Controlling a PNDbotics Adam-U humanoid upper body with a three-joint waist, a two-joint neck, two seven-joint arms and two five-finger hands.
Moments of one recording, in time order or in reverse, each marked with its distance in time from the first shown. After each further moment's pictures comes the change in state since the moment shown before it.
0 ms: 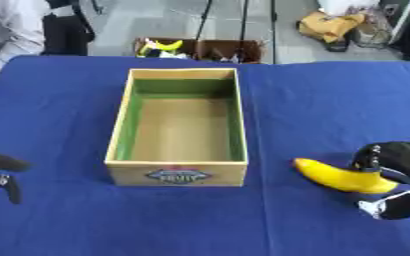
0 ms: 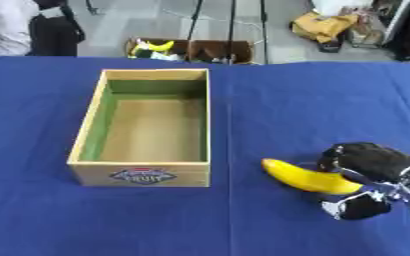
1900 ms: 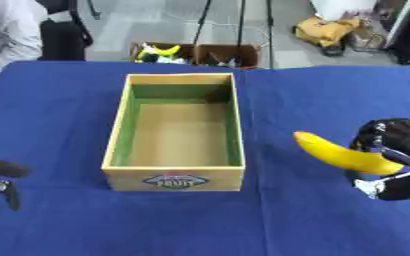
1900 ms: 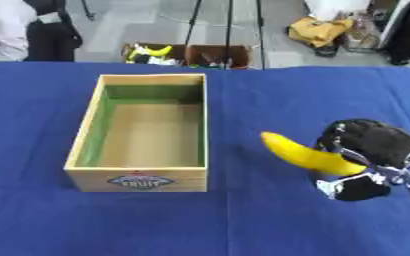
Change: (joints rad) left arm 0.000 0.000 0.000 0.000 0.000 0.005 -0.006; right arm -0.073 -0.043 0.005 -0.028 0.001 0.019 -0.103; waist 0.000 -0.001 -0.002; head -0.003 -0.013
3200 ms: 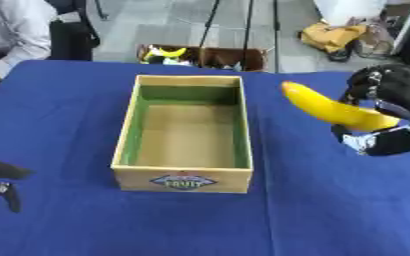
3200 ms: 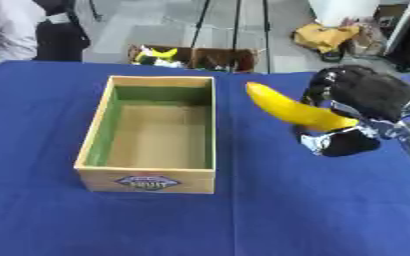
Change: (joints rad) left arm 0.001 0.001 -0.007 0.000 0.001 0.003 -0.011; right arm -0.234 -0.016 0.026 0.027 -0.019 -0.030 -0.030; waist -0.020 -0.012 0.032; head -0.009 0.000
